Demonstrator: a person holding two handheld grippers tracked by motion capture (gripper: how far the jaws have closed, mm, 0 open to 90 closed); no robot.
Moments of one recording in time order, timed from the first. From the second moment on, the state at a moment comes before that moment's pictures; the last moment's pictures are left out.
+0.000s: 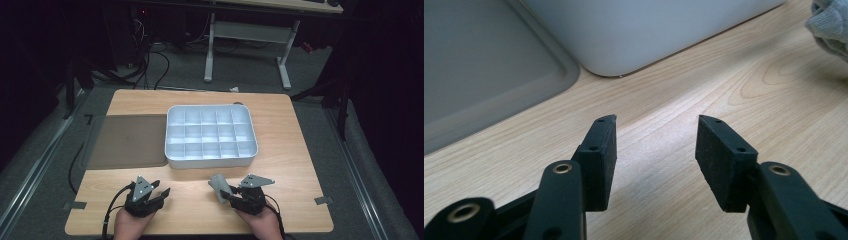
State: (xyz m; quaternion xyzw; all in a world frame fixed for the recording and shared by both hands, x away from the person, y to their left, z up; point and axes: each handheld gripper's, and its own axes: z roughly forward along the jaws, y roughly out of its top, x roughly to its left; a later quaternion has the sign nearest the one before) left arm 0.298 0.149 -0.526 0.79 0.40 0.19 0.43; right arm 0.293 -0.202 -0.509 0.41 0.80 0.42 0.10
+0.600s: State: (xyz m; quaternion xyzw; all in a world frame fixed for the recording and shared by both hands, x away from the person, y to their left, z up) left arm 0.298 0.164 -0.529 0.77 0.42 0.20 0.44; right arm 0.287 -0.249 -0.501 0.44 0.81 0.35 0.16
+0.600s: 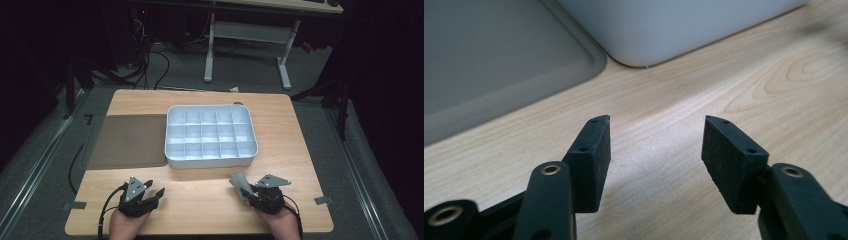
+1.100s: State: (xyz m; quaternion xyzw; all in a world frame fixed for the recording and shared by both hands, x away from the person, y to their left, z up) left arm 0.300 0.163 -0.529 0.77 0.41 0.20 0.45; right arm 0.299 -0.262 -0.482 0.45 0.84 0.26 0.17
